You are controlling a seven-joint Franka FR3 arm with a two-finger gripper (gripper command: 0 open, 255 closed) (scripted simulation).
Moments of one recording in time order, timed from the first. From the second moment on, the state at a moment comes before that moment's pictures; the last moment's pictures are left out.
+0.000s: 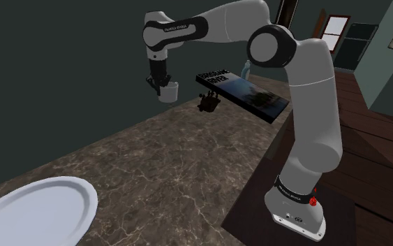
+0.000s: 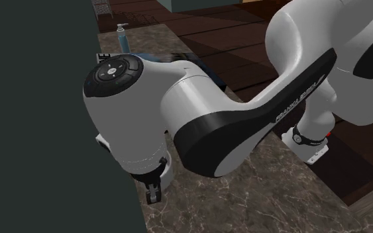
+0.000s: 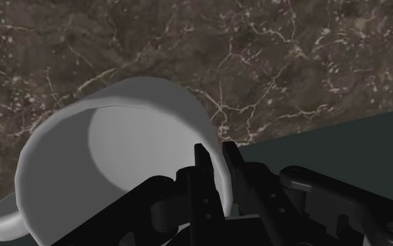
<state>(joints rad) 0.08 0.48 0.00 -1.34 -0.04 1.79 0.25</state>
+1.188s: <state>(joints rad) 0.08 0.51 0.00 -1.05 -0.04 1.53 0.24</state>
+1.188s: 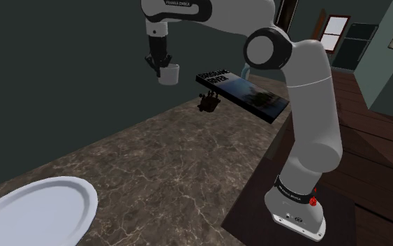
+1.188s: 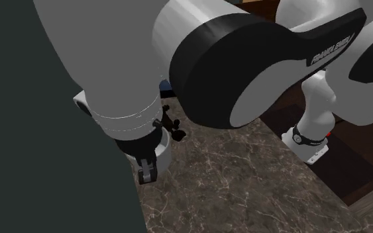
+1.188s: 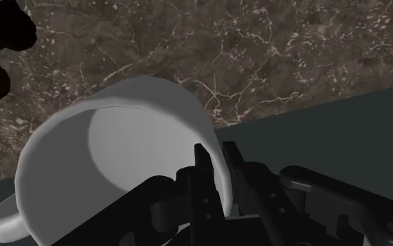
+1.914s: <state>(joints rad) 0.02 0.28 -0.02 -1.33 -0.04 1.58 0.16</state>
